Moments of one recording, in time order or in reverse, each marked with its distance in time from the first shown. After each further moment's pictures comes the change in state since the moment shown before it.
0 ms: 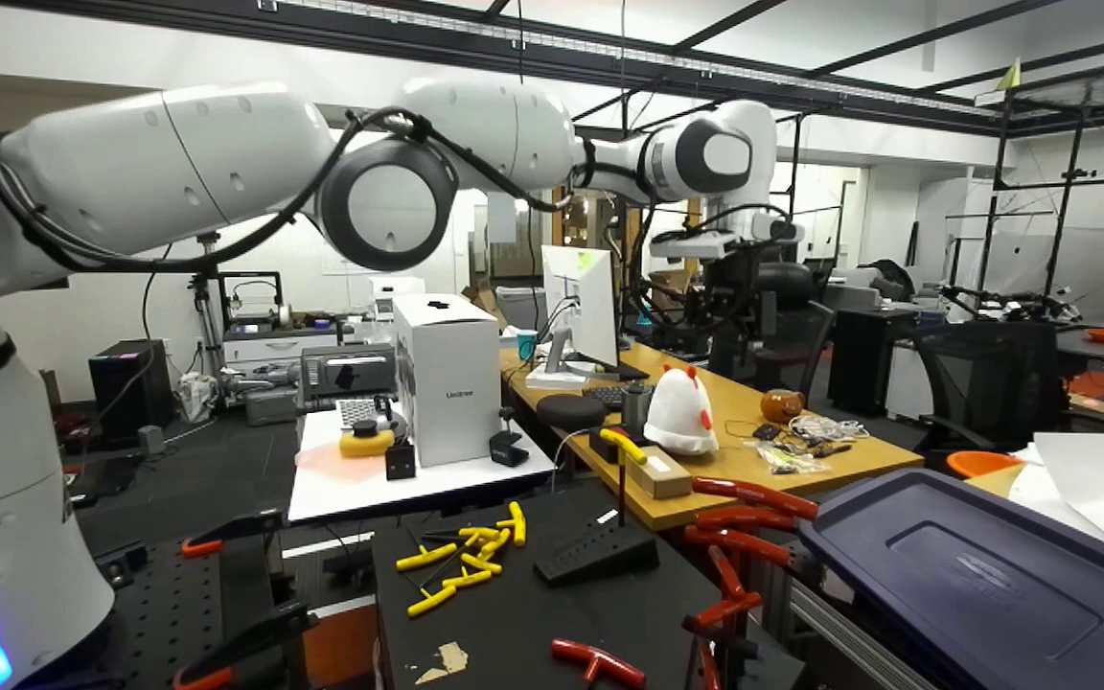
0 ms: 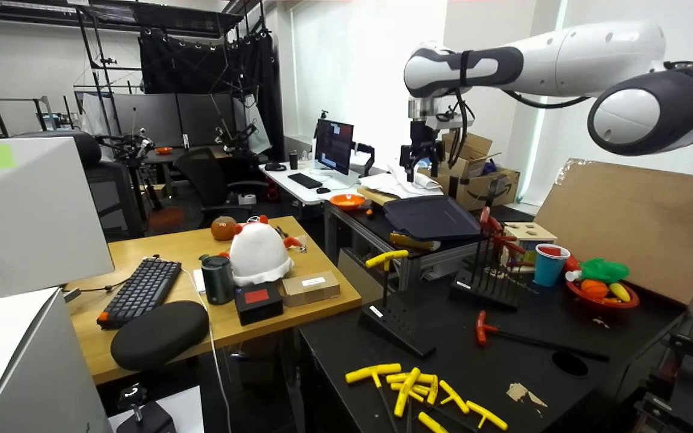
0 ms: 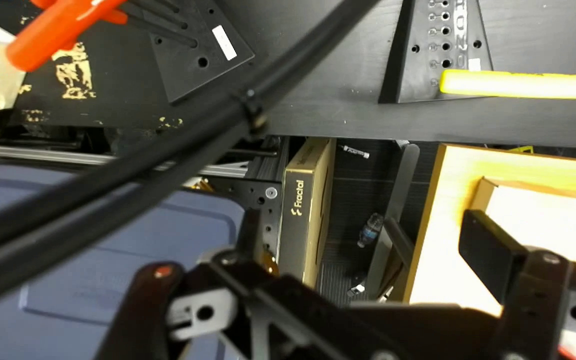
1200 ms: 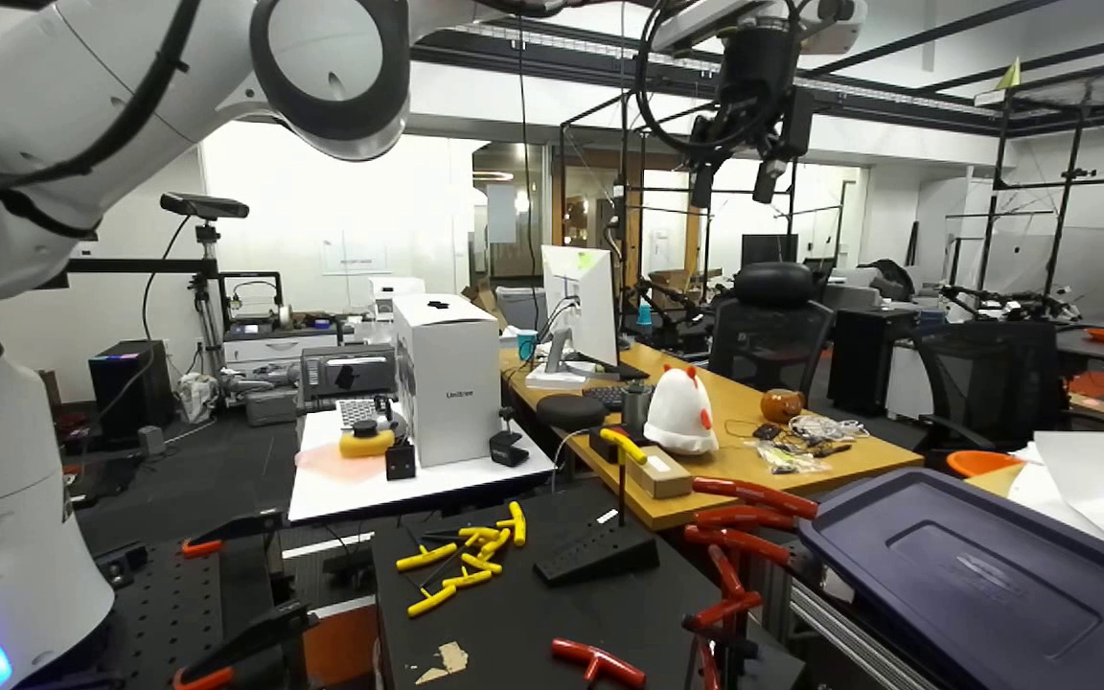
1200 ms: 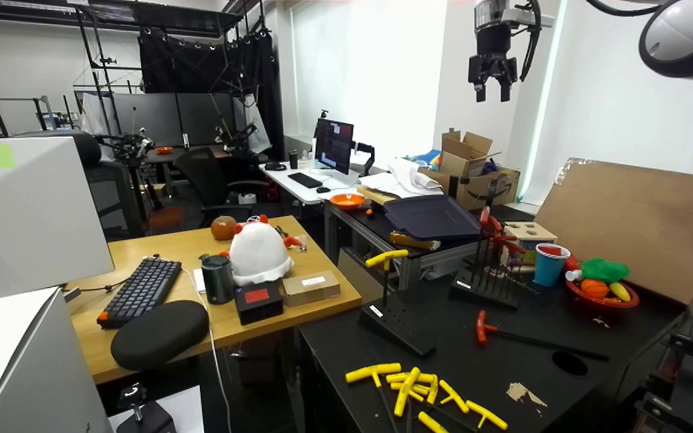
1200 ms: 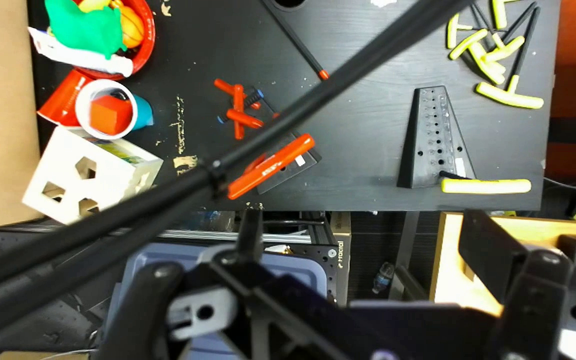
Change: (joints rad) arm -0.154 -0.313 -0.001 -0.002 0.003 -0.446 -0.128
